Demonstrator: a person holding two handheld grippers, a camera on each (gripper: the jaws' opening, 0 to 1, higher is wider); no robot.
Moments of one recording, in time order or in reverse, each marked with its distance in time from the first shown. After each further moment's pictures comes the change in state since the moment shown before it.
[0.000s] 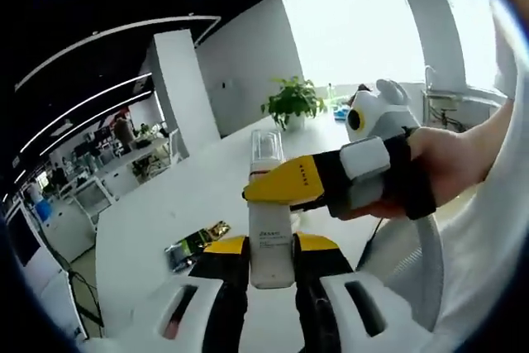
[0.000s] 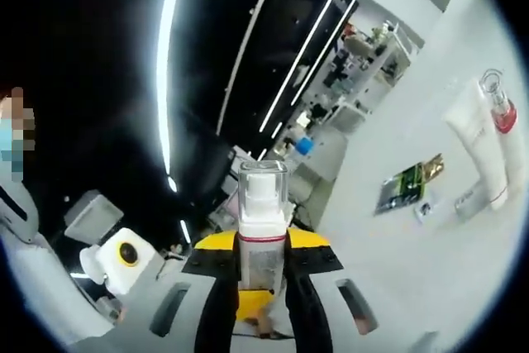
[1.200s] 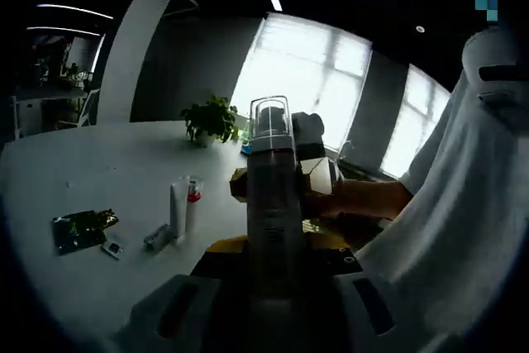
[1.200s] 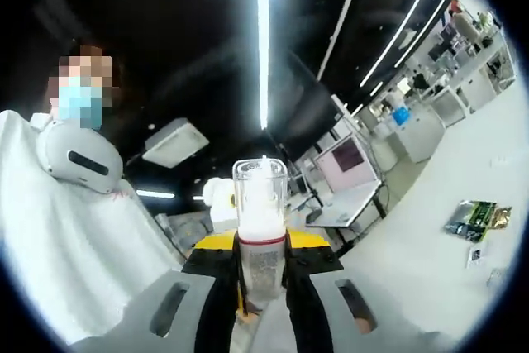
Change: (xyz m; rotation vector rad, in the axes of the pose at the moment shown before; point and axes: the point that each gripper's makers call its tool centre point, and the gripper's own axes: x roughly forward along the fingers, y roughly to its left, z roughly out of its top) left arm -0.024 -0.046 0.038 -0.338 -0.086 -0.470; right arm -0.021 0.084 0.009 -0.203 0.249 0.441
